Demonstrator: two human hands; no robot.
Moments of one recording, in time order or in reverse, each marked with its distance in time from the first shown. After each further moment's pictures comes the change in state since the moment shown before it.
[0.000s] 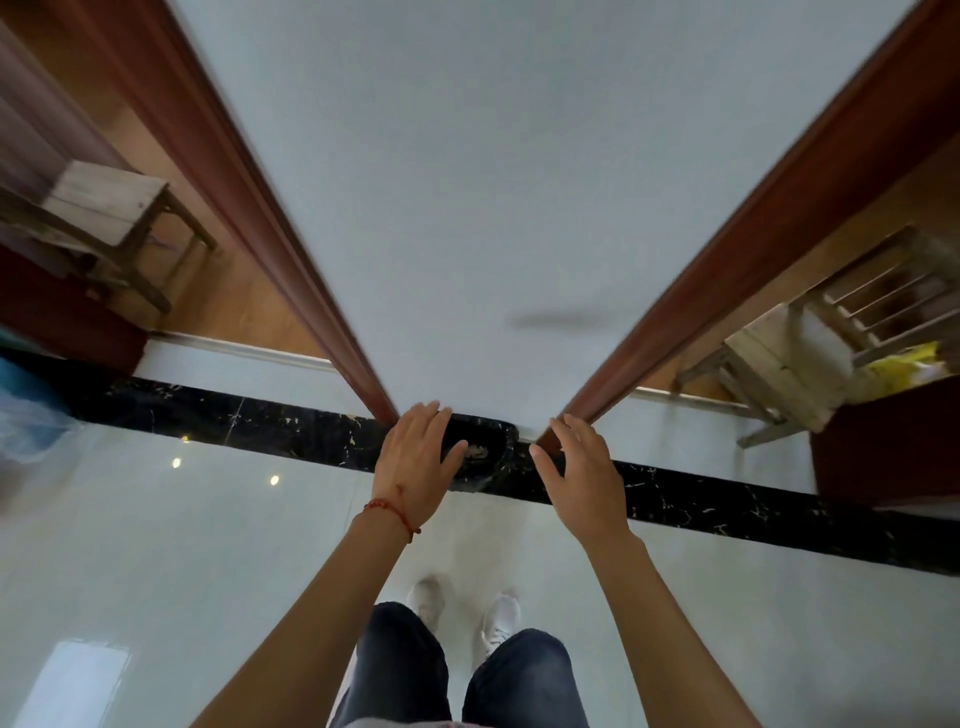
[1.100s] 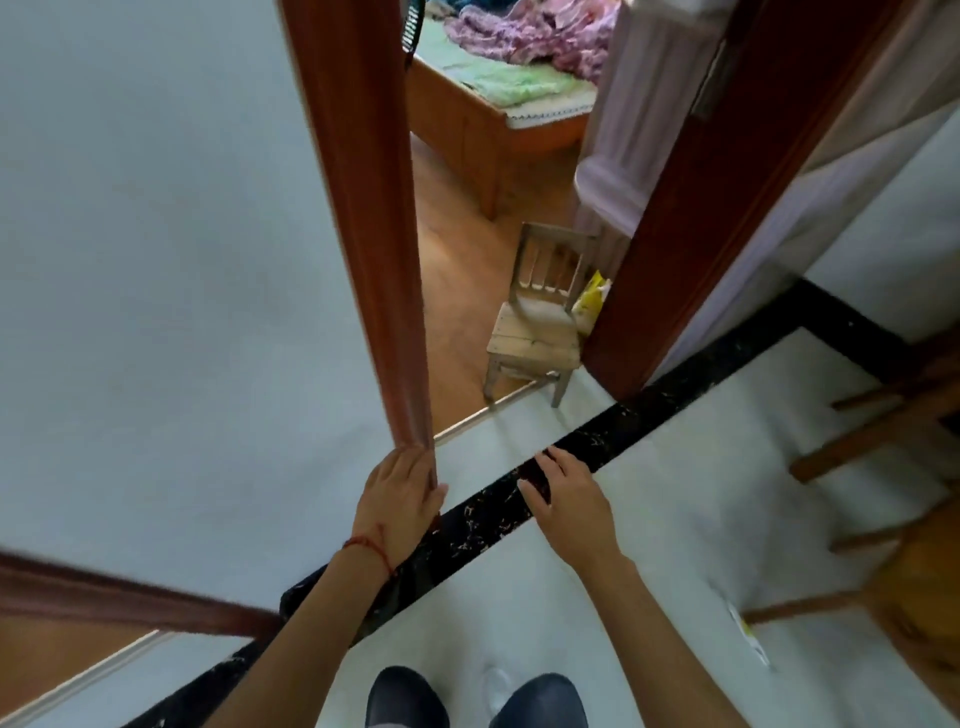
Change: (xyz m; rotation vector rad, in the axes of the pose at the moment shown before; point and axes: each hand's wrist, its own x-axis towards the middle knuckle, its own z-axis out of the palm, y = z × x) left_hand 0.027 0.161 -0.010 0.187 -0.275 0.721; right_hand -0.111 0.054 -0.111 -0.002 0.348 0.554
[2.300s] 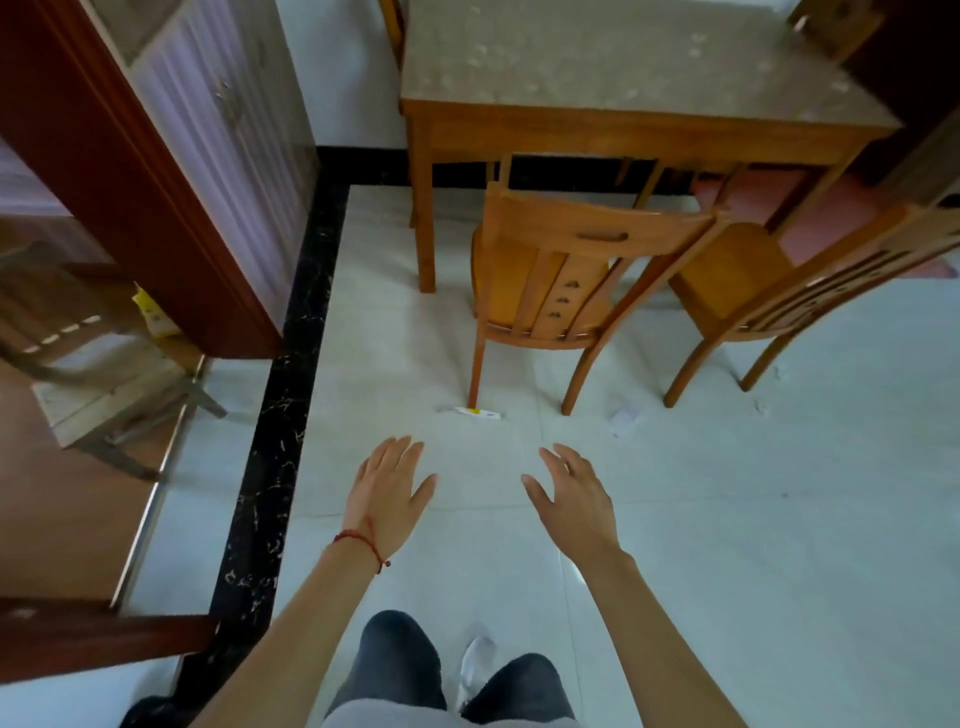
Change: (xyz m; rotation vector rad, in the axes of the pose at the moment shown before) left_hand -0.103 0.319 0.190 0.161 -0.486 0.864; right_hand -0.358 0.235 -0.036 0.152 0.343 1.009
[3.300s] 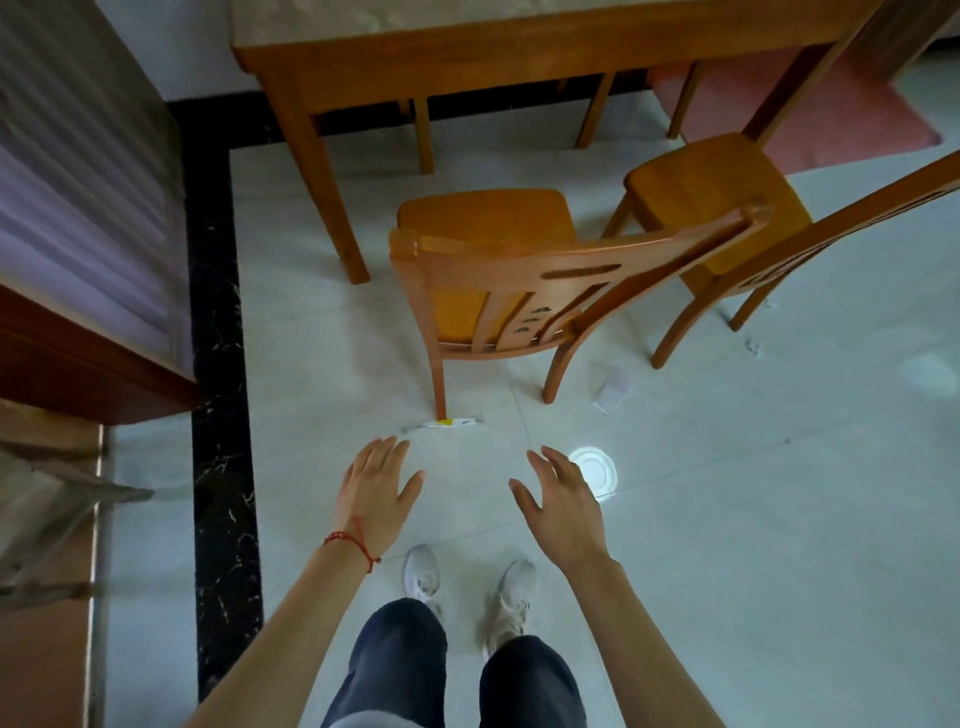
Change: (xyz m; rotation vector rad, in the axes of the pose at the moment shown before) left_hand 0.281 -0.001 0.024 0.041 -0.212 0.050; right_hand 0.227 0.037 0.013 0.130 -0.060 0.228
